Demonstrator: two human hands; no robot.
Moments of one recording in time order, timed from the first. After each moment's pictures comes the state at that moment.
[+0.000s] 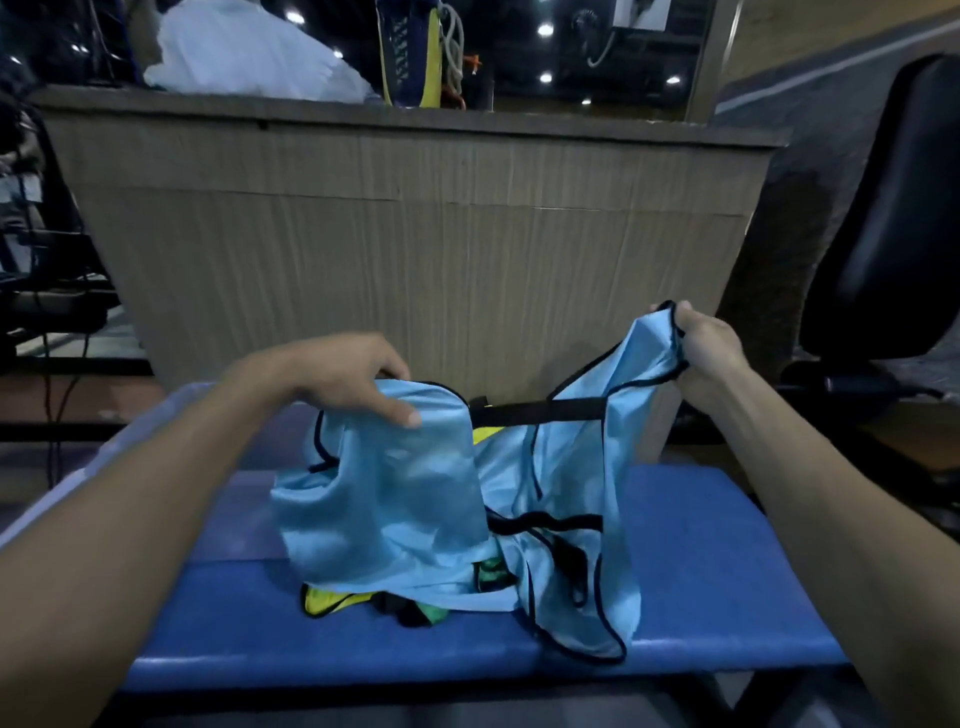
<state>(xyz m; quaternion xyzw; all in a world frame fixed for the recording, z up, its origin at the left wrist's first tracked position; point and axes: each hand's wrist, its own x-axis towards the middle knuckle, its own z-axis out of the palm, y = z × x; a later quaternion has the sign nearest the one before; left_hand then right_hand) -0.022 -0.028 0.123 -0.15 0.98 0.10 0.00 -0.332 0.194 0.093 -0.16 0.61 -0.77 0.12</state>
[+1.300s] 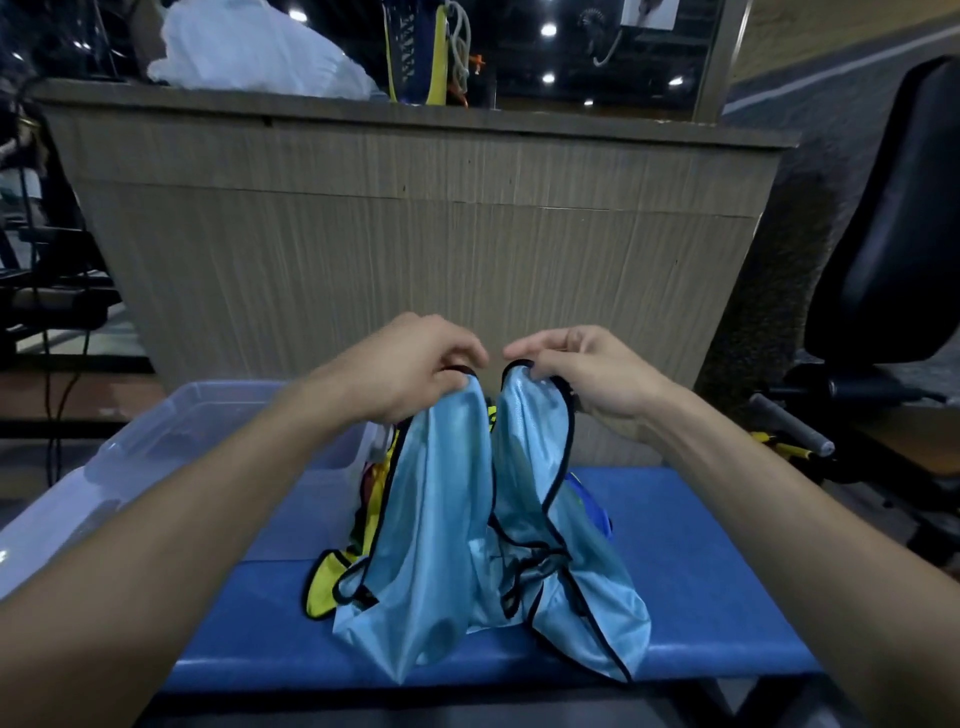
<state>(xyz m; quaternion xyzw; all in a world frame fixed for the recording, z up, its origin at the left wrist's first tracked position) -0.040 0.018 0.122 -0.11 0.97 0.12 -0.17 -0.212 0.168 0.106 -0.45 0.68 -0.52 0.26</state>
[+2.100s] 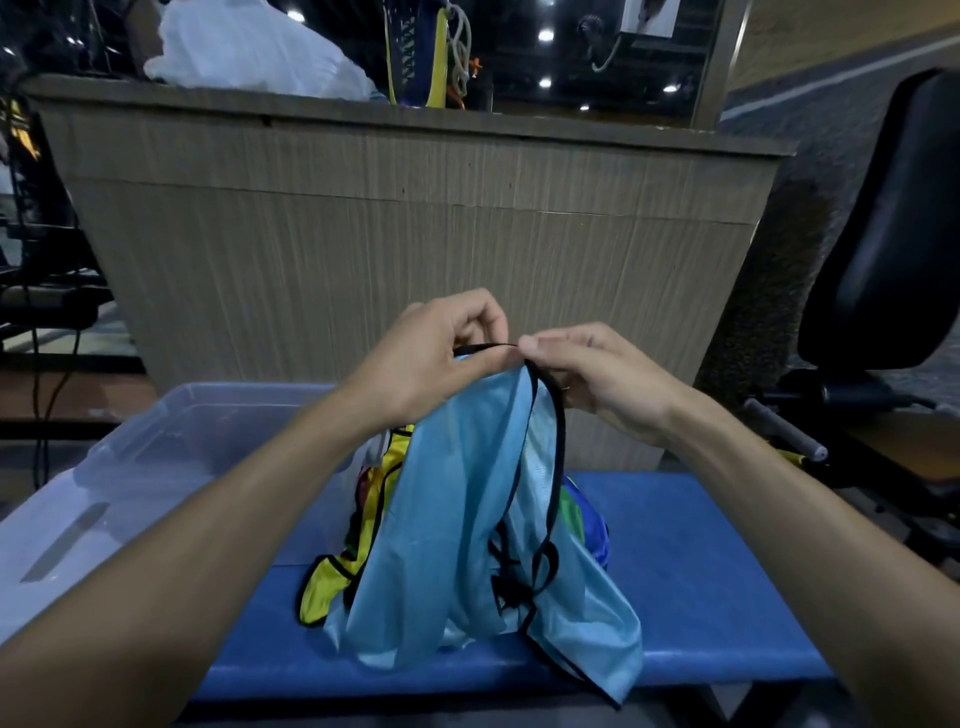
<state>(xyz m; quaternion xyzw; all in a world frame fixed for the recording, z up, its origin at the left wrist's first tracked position) -0.048 0.035 0.117 0.01 0.90 0.28 -0.34 -0.202 0.184 0.116 -0.56 0.60 -0.49 0.27</state>
